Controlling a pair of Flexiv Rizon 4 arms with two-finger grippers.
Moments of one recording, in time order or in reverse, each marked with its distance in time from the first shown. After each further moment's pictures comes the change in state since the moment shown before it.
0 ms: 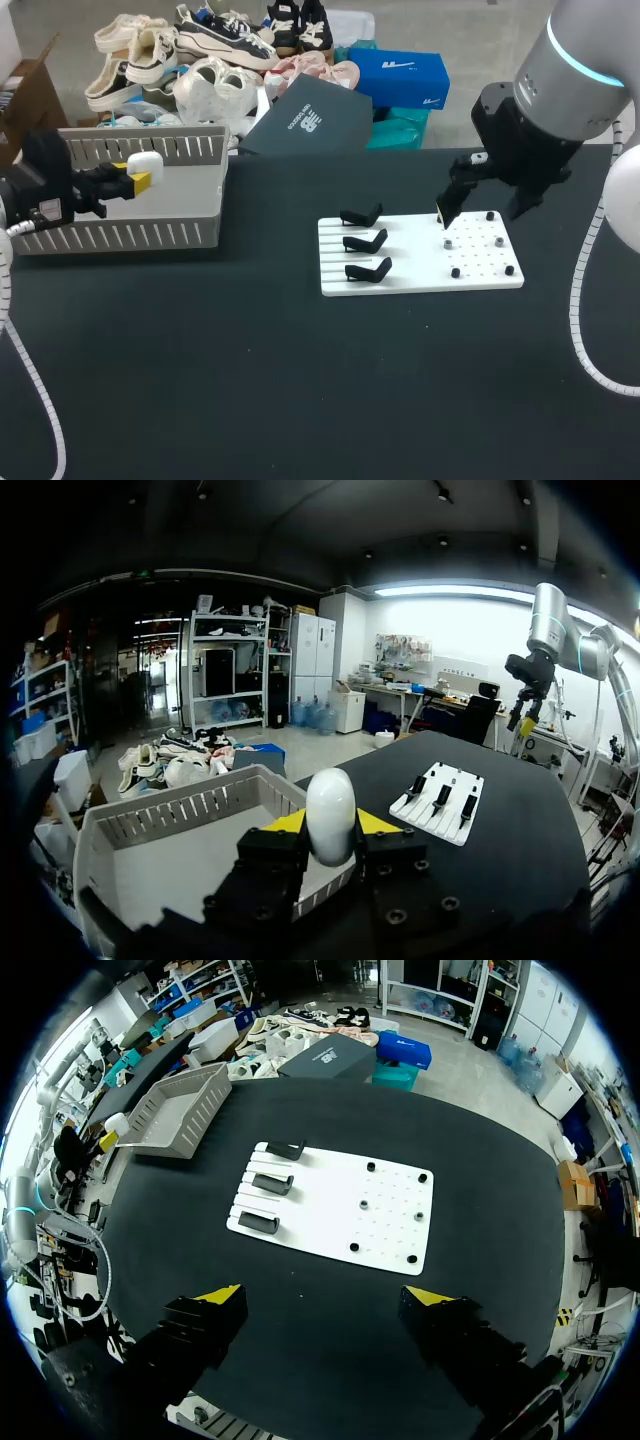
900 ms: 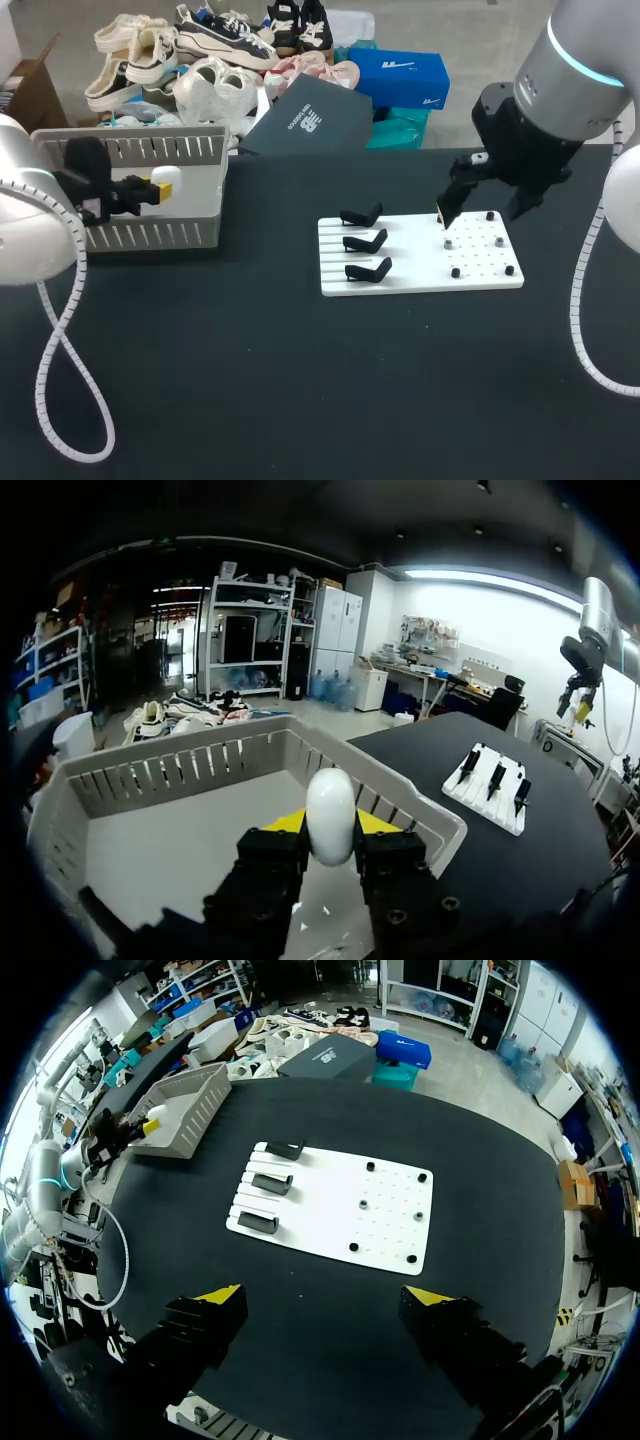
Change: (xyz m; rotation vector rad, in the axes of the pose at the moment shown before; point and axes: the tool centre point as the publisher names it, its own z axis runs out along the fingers) left arm 0.055 0.056 0.072 -0.060 0.095 -0.089; right arm 0.000 0.000 0.000 0.000 0.000 0.000
